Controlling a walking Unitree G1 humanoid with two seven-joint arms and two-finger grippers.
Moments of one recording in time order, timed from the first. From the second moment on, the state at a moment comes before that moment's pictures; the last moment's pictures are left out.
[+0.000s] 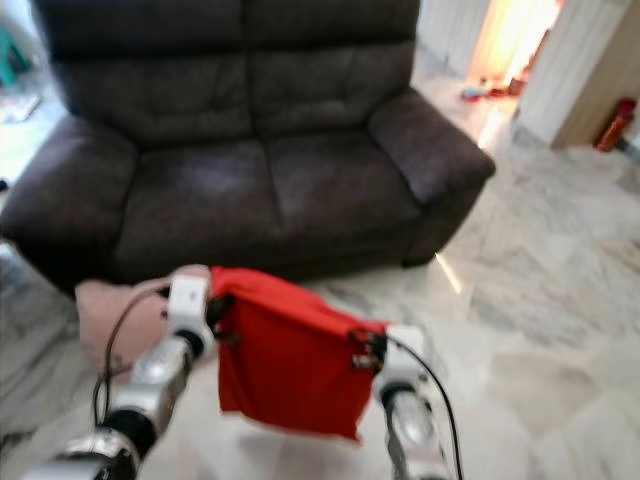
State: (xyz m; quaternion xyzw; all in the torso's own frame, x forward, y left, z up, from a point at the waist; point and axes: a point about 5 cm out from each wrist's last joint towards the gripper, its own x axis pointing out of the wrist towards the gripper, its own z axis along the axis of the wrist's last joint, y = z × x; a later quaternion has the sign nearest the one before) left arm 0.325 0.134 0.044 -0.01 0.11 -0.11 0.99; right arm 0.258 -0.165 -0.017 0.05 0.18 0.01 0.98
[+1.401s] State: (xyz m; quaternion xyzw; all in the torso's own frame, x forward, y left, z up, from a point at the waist) left arm 0.326 0.132 0.045 -0.02 0.11 -0.11 0.99; right arm 0.268 -0.169 -0.011 0.04 0.17 0.00 0.99
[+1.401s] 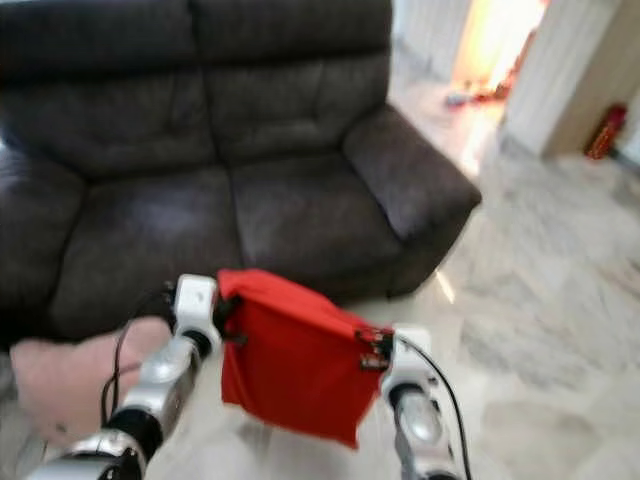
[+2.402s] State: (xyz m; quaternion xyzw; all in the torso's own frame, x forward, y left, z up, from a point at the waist) left arm 0.323 0.150 0.041 -0.01 0.12 -0.09 0.99; right arm 0.282 -0.155 0.001 0.05 0.14 0.03 0.99
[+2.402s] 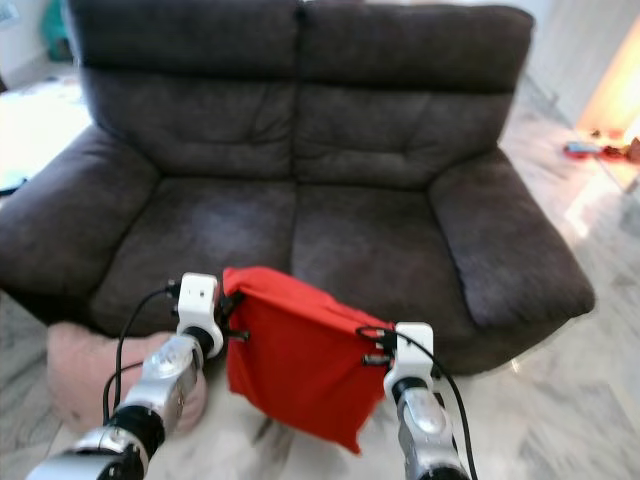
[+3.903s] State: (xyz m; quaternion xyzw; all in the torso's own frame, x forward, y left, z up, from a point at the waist) left arm 0.326 0.142 0.046 -0.01 0.10 -0.10 0.99; right arm 0.280 -0.160 0.007 0.05 0.12 0.01 0.99
